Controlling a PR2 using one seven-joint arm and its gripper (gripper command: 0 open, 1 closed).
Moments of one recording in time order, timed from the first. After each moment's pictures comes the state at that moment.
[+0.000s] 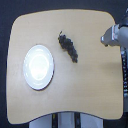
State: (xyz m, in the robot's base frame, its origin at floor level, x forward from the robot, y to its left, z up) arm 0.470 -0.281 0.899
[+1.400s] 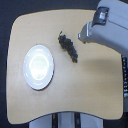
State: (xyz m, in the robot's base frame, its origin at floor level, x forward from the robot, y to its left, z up) arm 0.488 -0.168 0.894
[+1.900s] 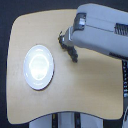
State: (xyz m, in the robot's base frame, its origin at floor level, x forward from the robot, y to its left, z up) arm 0.488 -0.088 0.867
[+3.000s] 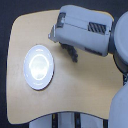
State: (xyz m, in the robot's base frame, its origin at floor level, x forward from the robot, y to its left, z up) arm 0.532 -0.013 0.772
